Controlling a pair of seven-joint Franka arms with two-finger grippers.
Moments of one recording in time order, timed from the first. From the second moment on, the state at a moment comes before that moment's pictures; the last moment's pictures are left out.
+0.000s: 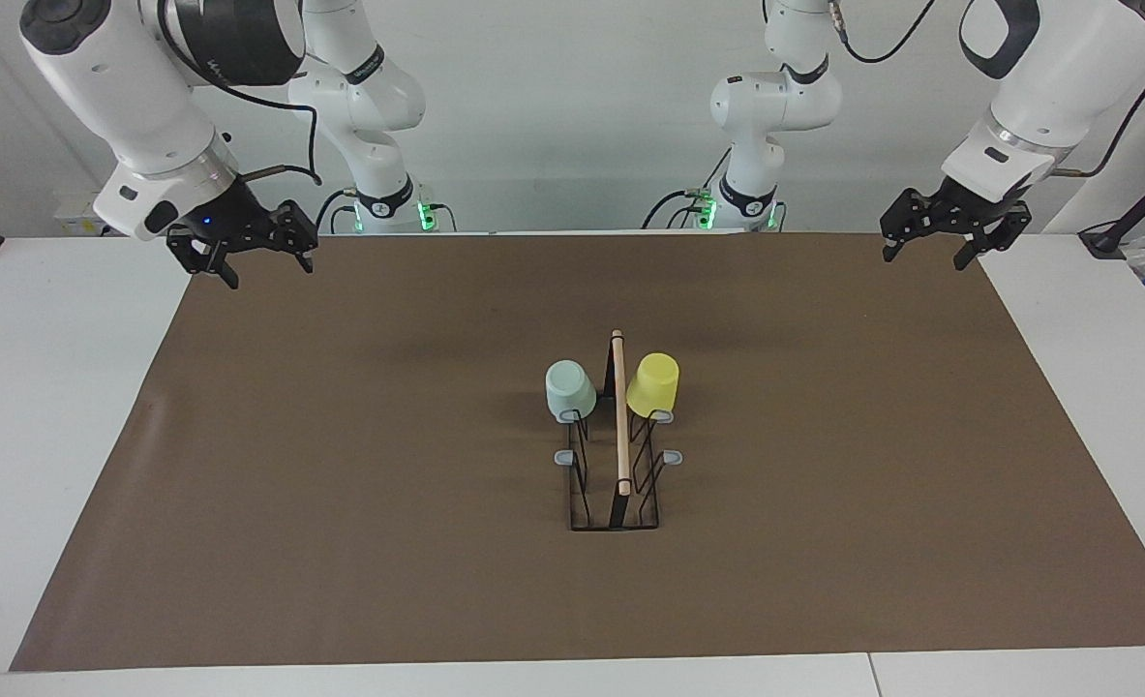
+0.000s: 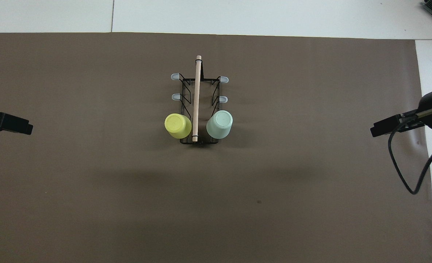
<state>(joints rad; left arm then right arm) -0.05 -0.04 0.04 -1.63 -0.02 1.56 0.21 -0.07 0.01 0.05 -1.61 0.05 1.53 -0.21</state>
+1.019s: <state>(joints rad) -0.05 -0.04 0.04 -1.63 -0.02 1.57 0.22 -0.06 0.01 0.04 -1.60 0.05 1.54 -0.11</state>
